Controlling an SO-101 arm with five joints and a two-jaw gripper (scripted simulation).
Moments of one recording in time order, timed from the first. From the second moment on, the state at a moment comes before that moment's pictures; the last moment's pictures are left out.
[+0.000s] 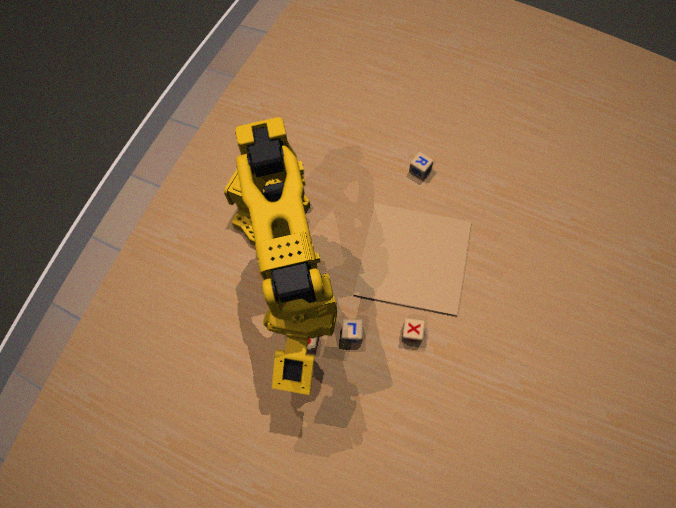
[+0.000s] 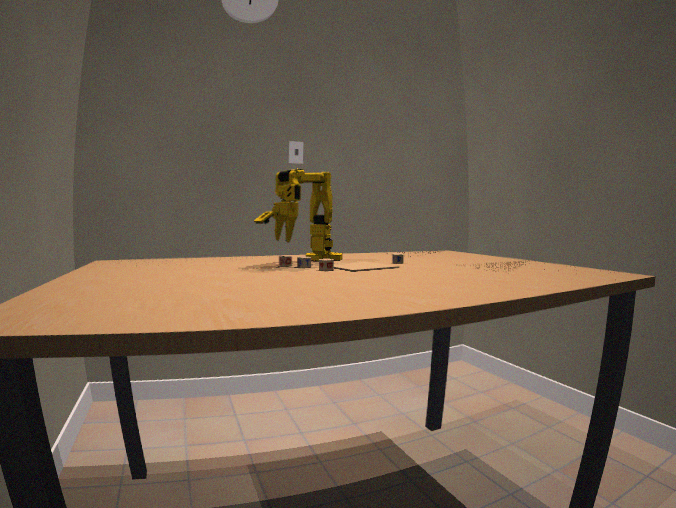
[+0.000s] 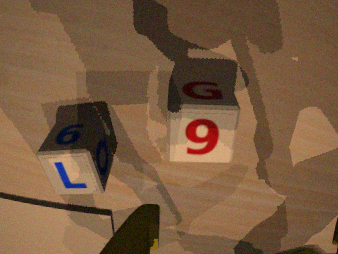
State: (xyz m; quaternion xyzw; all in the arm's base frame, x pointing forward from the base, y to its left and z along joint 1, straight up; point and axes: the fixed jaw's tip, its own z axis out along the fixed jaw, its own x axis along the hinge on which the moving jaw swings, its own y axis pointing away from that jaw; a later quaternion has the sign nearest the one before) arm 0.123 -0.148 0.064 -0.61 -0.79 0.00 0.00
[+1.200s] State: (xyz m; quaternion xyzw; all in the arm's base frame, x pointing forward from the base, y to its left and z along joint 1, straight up) arm 0.124 -0.149 0.089 -0.61 -0.79 0.01 -0.04
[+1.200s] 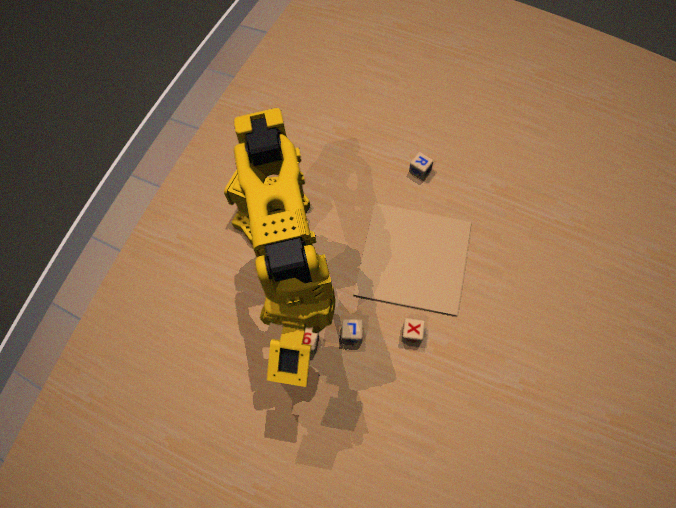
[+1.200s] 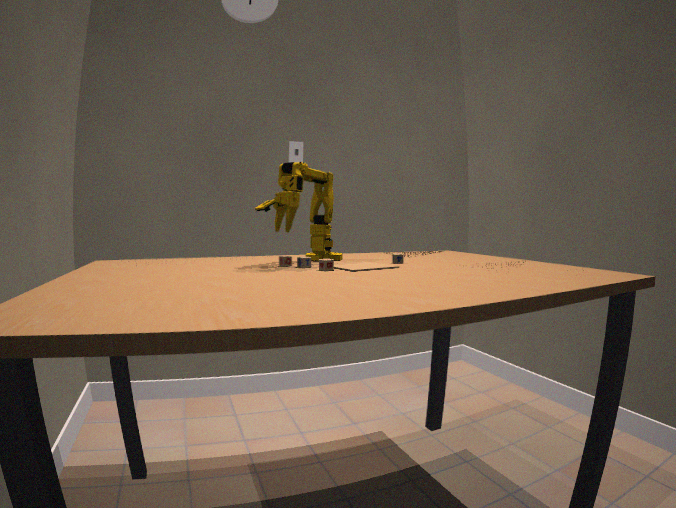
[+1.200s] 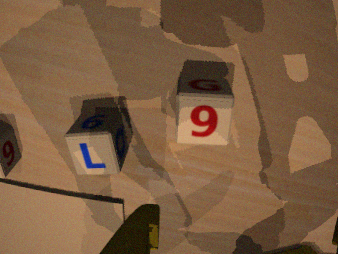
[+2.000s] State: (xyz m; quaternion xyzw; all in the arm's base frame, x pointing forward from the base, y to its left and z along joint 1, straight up) arm 0.123 -0.148 0.157 -0.59 -0.77 0.06 -0.24
